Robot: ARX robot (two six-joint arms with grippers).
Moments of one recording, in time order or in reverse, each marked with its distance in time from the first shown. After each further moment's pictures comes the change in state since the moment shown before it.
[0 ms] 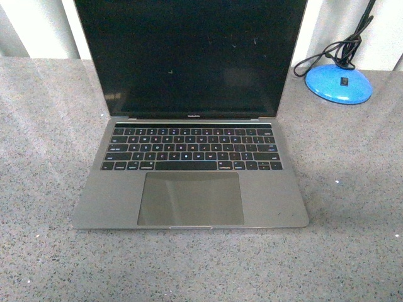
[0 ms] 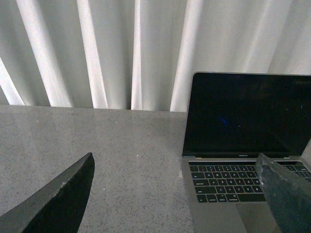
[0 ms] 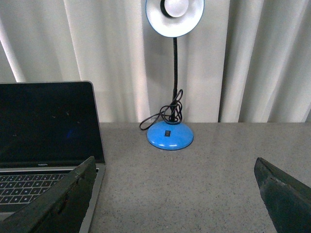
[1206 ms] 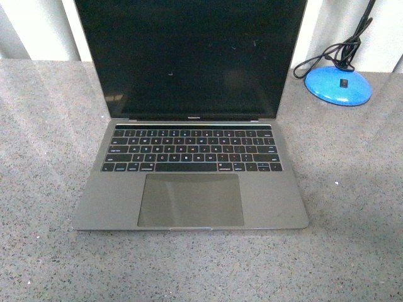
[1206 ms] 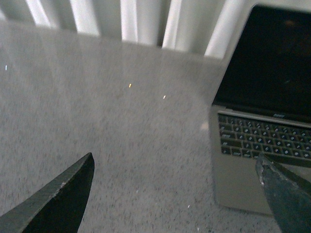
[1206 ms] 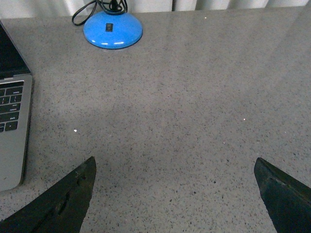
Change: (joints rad) left arm 0.033 0.256 0.105 -0.175 -0.127 -0.137; right arm -0.040 0.415 0.153 -0.213 0.189 0.021
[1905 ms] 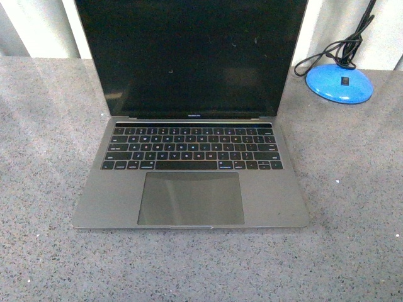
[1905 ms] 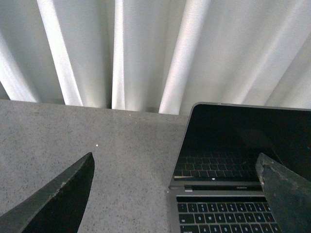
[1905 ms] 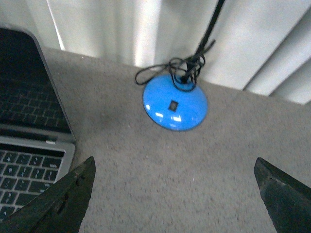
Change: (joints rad) left arm -0.101 0.980 0.385 0.781 0.102 0.055; right arm 0.093 1.033 0.631 0.402 -0.163 -0.206
